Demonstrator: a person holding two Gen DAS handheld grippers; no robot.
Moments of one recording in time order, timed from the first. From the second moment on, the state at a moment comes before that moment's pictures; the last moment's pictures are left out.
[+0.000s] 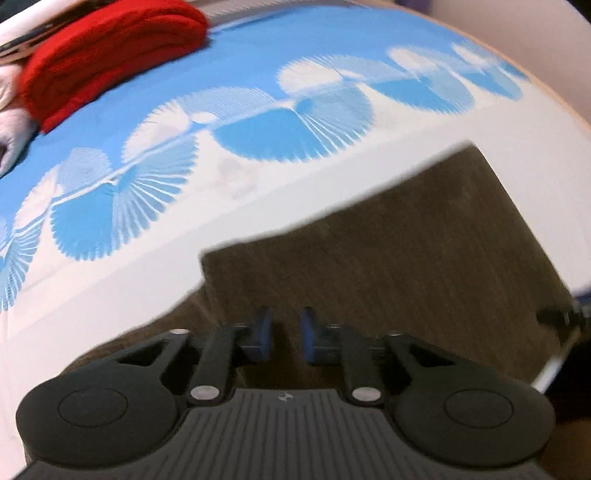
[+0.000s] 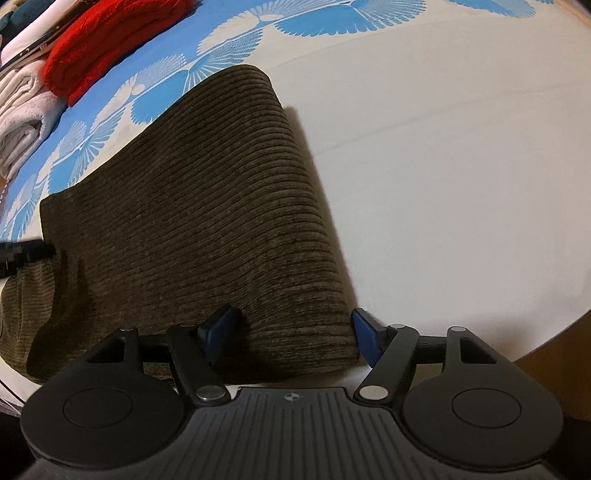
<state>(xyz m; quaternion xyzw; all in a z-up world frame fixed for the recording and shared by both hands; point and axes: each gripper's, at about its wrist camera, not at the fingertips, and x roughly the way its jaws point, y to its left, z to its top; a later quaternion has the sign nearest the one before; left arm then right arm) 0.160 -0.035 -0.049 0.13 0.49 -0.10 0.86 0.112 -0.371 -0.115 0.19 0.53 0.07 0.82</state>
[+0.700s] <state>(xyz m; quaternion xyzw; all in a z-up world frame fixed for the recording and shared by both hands) 0.180 -0.013 -0.021 0.00 0.50 -0.10 0.86 0.087 -0.353 -0.049 0.11 0.41 0.11 0.90</state>
